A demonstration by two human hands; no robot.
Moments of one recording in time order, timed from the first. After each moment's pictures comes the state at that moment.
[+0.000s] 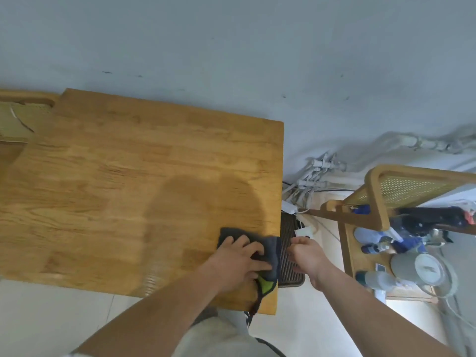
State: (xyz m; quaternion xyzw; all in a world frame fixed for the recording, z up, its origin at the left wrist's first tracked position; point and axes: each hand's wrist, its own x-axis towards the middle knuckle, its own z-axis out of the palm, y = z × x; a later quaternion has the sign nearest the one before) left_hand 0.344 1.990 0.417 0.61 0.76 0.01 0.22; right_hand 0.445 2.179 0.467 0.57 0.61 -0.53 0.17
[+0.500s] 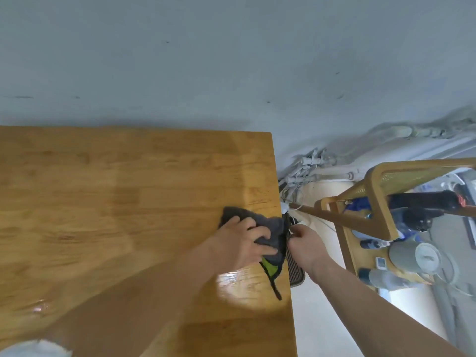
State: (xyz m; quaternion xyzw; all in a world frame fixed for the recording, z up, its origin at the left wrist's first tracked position) left_hand 0.184 2.074 0.409 0.74 0.66 0.09 0.13; right_hand 0.325 2.226 0.457 0.57 0.67 -0.45 0.15
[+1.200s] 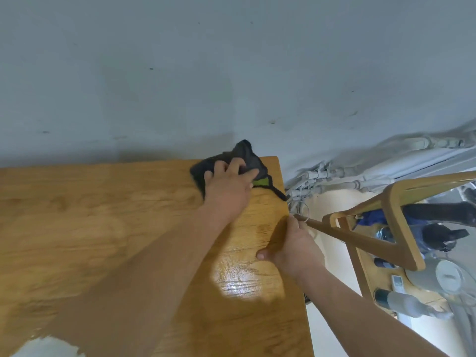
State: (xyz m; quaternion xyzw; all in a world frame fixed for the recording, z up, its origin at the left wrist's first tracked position) left_hand 0.030 2.201 0.401 0.46 0.87 0.07 0.15; right_hand 0.219 2.249 0.446 0.50 0.79 -0.28 0.23
